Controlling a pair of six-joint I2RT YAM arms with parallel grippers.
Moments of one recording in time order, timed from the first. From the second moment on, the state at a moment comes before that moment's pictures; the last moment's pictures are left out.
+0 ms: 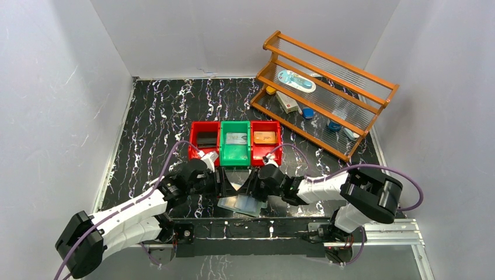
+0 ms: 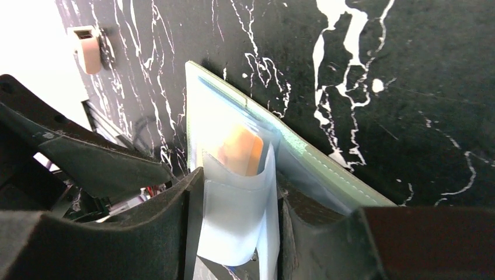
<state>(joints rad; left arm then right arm) -0.79 0.91 0.36 -0.16 0.28 -0.88 1.11 1.50 0.50 0.30 0.00 1.27</state>
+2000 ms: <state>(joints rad) -0.92 0.85 0.57 -0.56 -0.26 -0.81 1.10 1.26 0.66 -0.20 0.18 1.22</state>
